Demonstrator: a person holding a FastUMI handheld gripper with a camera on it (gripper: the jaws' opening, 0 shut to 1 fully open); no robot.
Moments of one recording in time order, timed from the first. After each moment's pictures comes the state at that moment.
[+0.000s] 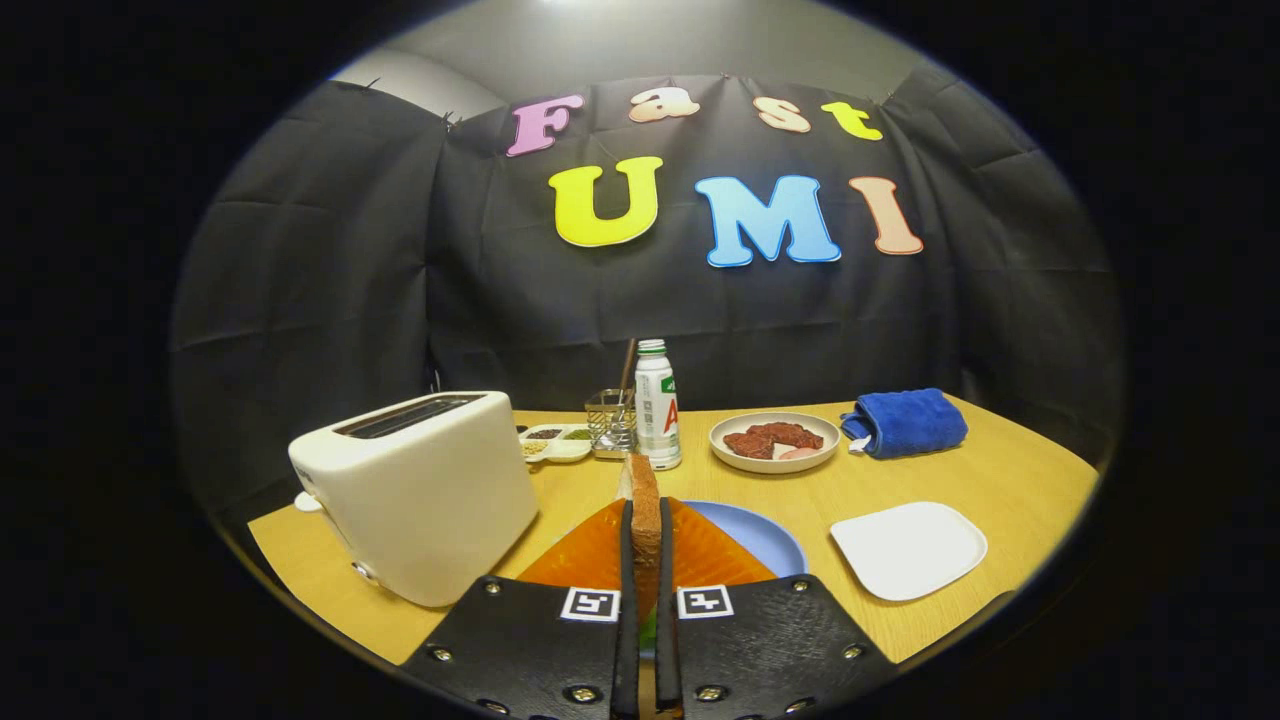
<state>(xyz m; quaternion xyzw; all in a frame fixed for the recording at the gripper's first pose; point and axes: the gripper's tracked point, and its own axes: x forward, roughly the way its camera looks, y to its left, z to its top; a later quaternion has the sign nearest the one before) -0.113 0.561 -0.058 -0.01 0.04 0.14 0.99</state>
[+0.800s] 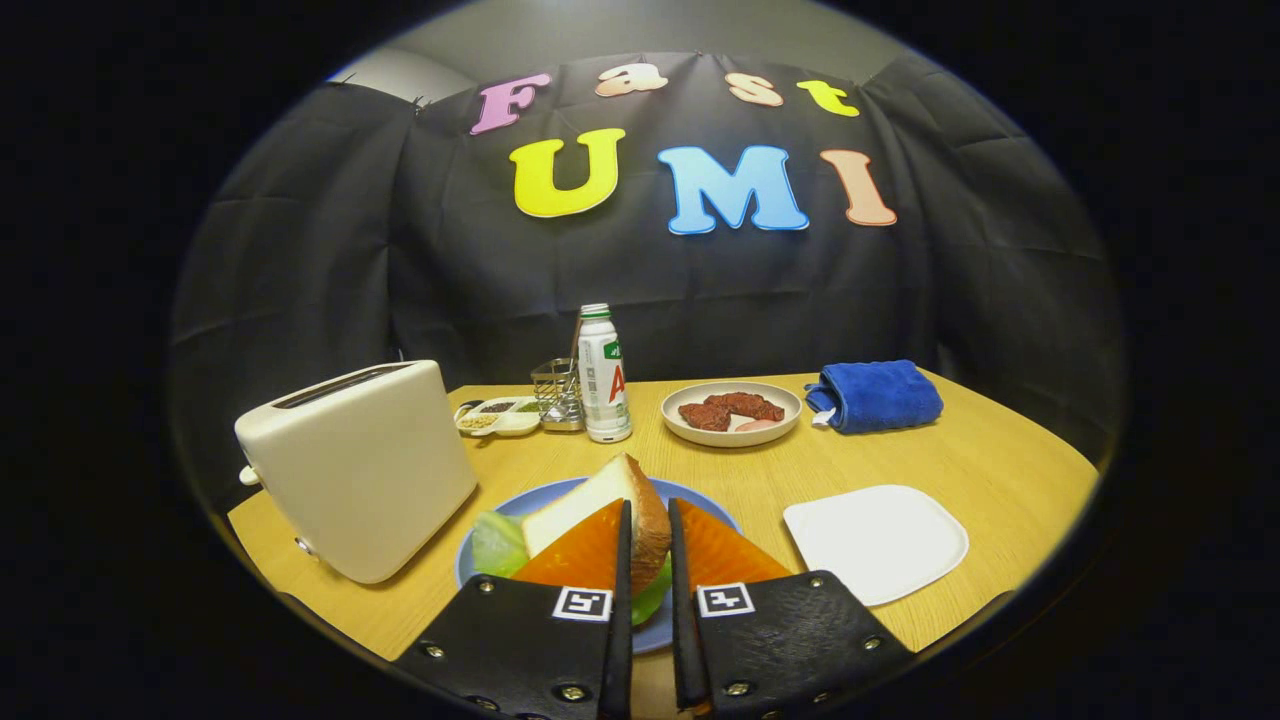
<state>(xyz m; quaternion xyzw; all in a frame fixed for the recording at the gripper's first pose) -0.086 0.524 -0.083 0.00 0.08 0.12 0.99</state>
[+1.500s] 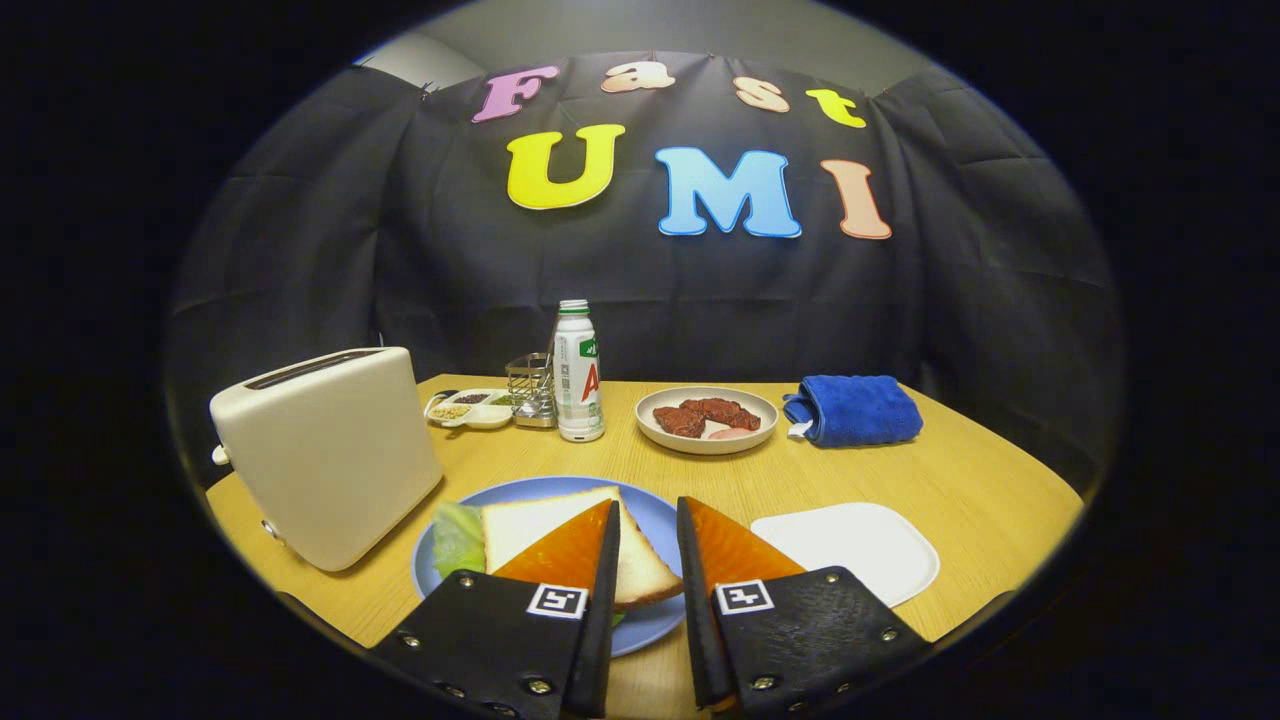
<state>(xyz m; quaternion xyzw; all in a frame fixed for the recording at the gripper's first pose) -0.074 0.505 -0.074 -0.04 0.07 0.10 0.99</state>
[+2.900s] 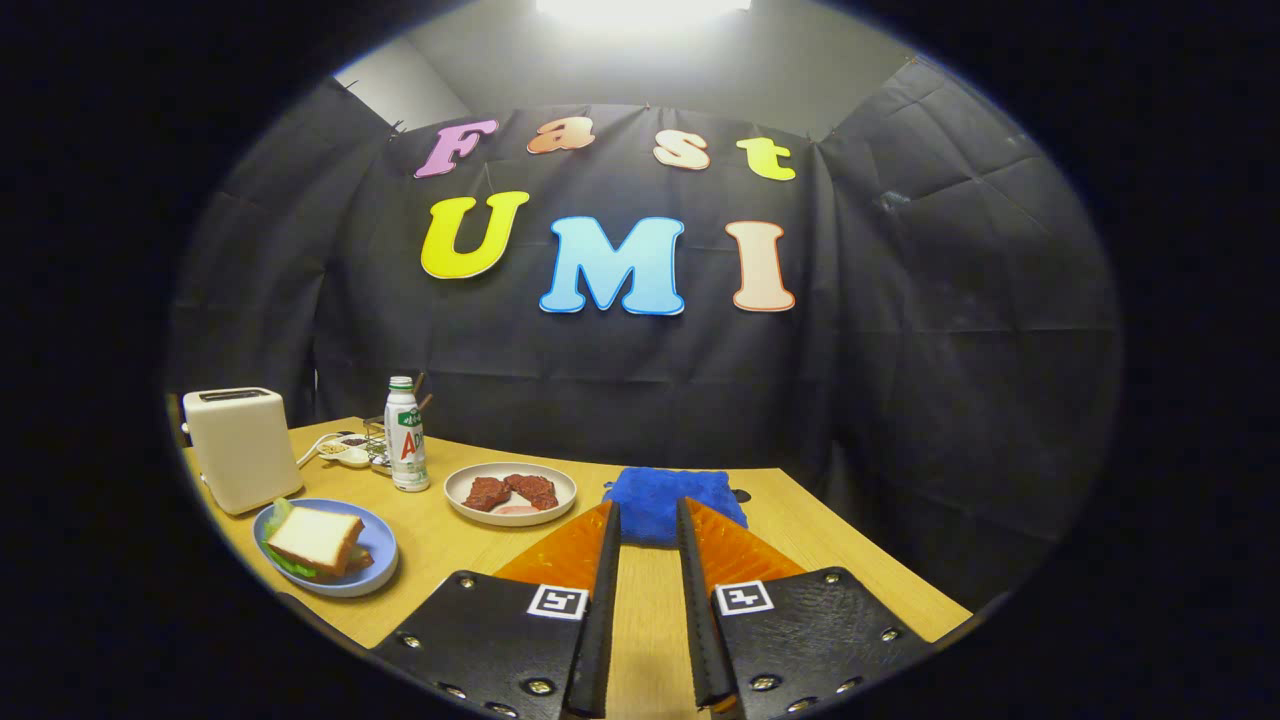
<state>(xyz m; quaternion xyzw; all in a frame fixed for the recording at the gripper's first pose) -0.030 0.243 0.003 -0.06 -0.03 0.05 1.00</state>
